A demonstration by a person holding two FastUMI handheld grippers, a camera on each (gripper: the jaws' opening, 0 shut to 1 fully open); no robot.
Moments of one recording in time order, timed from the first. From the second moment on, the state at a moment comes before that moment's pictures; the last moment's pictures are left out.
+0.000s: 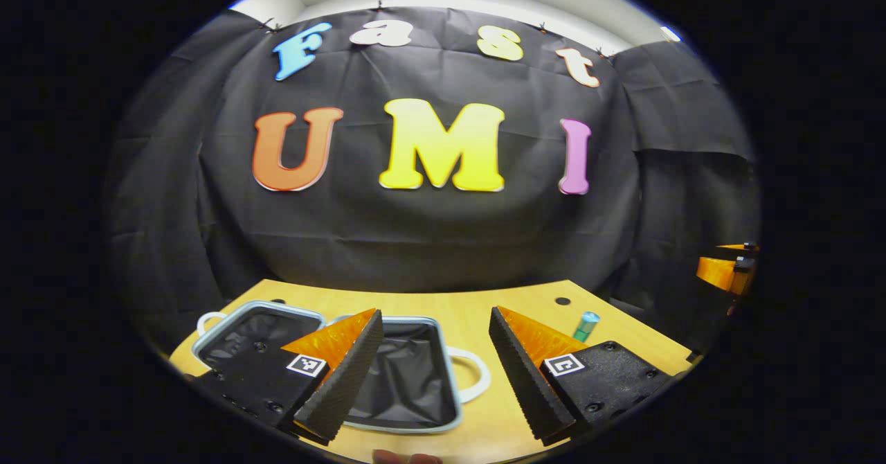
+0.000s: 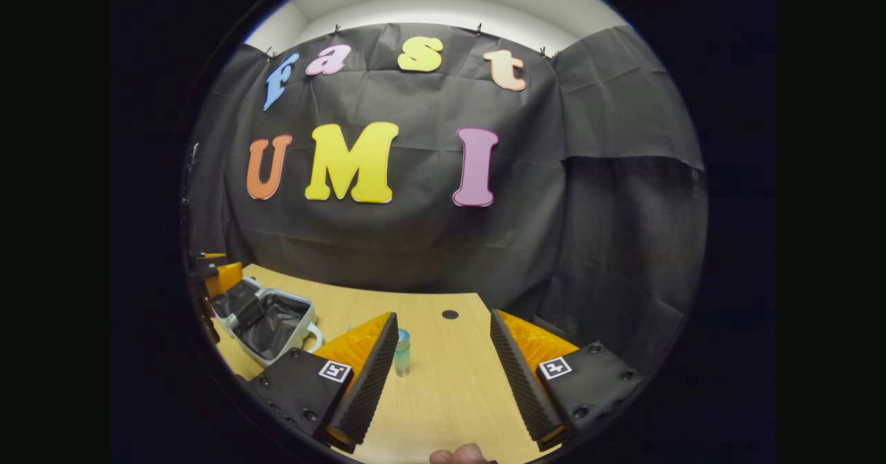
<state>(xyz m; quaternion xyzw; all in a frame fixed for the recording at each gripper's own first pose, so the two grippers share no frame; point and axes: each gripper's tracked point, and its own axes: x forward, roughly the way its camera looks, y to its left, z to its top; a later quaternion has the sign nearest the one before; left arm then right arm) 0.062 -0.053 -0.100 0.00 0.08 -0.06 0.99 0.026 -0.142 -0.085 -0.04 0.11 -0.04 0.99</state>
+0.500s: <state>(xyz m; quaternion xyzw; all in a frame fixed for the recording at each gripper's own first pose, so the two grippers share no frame) 0.096 -0.198 -0.214 -0.02 0.17 -0.10 0.98 0.032 -0.203 -0.156 -0.05 0.19 0.00 0.98</state>
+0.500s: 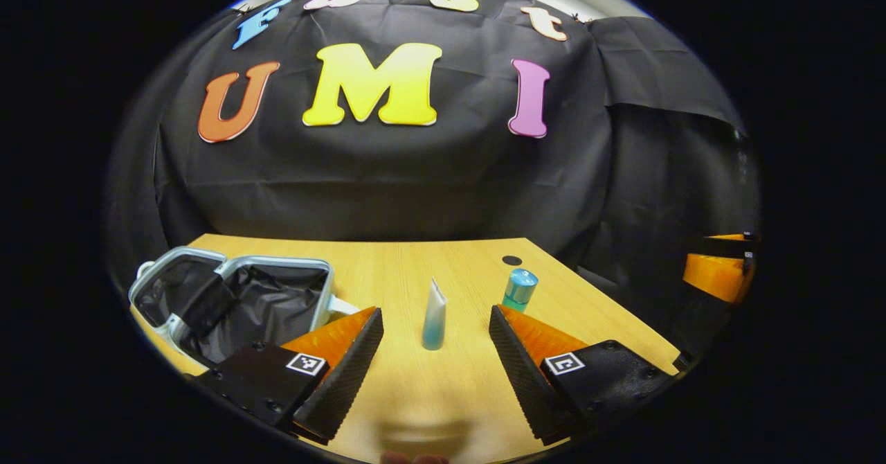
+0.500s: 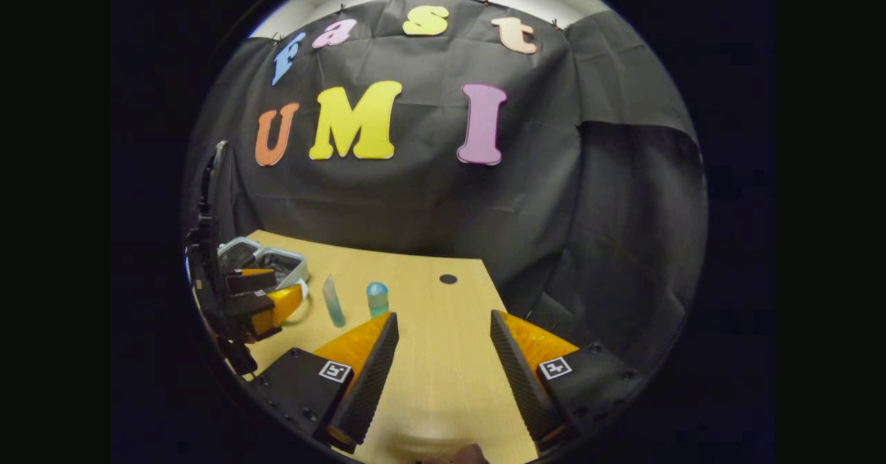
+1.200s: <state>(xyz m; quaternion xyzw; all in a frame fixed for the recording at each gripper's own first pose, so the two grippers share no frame) 0.168 -0.205 -0.333 -0.03 0.26 -0.05 0.96 0.038 -0.231 -0.195 -0.06 0.24 -0.01 0.97</state>
